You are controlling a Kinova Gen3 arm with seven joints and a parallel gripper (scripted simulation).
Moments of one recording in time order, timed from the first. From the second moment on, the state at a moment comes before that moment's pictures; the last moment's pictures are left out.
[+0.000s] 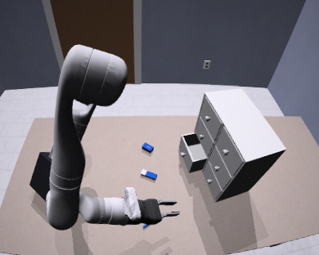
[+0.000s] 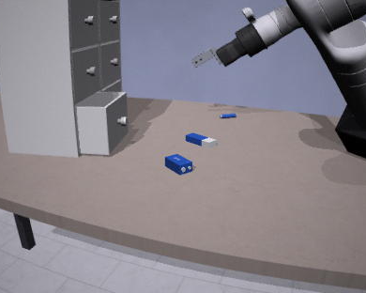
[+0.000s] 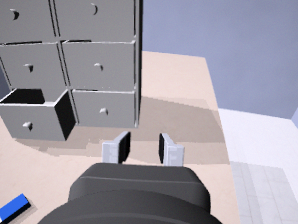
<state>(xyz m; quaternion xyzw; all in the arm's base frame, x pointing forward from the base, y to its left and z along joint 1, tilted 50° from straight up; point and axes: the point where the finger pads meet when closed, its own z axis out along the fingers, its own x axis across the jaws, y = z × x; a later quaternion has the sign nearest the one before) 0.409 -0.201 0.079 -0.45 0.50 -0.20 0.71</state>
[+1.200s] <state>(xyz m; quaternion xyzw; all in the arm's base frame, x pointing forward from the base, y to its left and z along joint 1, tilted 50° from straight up) 0.356 -0.240 0.095 -0.66 0.53 -0.03 0.53</state>
